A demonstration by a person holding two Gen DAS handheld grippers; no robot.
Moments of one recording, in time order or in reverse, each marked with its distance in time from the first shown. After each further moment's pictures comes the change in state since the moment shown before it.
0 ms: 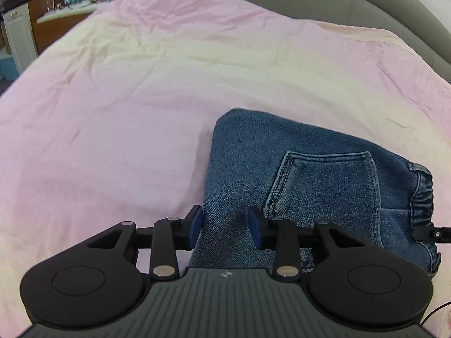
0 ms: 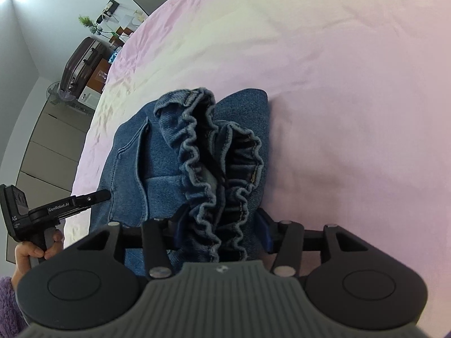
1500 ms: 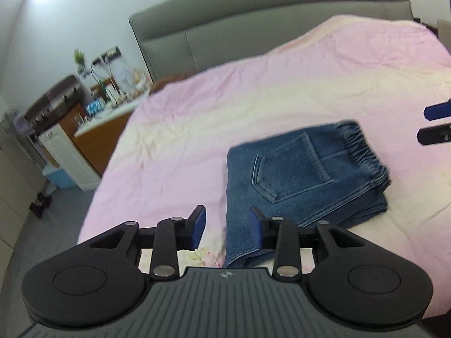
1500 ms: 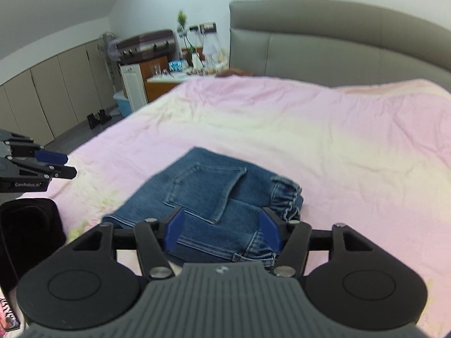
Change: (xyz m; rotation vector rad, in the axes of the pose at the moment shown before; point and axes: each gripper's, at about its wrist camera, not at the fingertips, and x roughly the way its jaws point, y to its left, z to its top) left arm -0.236 -0.091 -0.075 0.397 -0.201 0.248; right arm -0.166 0.163 -0.097 -0.636 -0.288 -0.134
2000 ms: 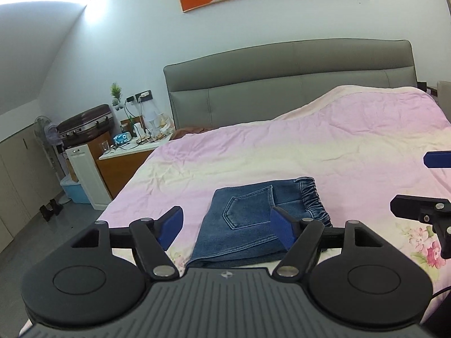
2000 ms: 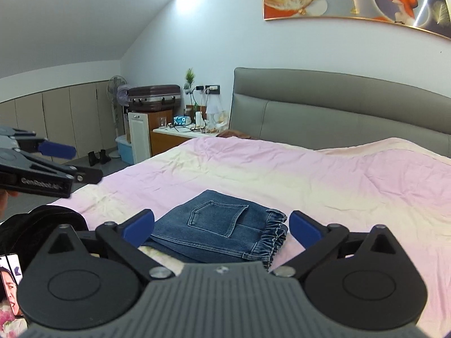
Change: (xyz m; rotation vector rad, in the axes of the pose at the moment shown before) left arm -0.125 -0.096 -0.041 -0.167 -0.250 0.091; right arm -0.160 0.060 -0.071 -0.054 -0.249 -0.073
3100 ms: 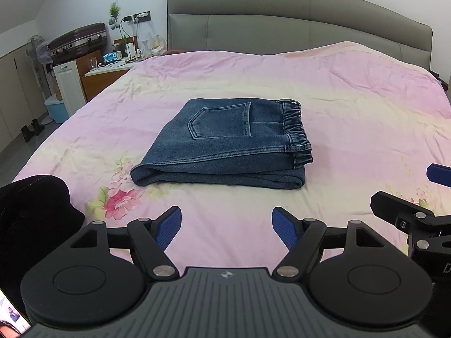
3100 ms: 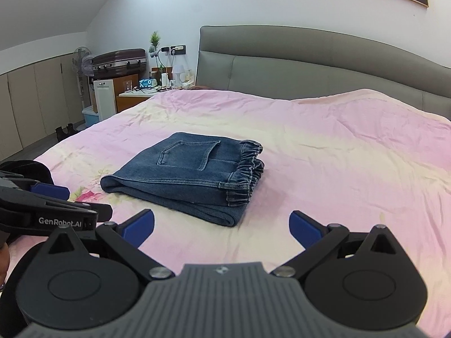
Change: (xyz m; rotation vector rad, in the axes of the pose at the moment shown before) left arm 0.045 -0.052 -0.076 -0.180 0.274 -0.054; right arm 0.039 -0.004 -0.082 0.048 0.168 -0.131
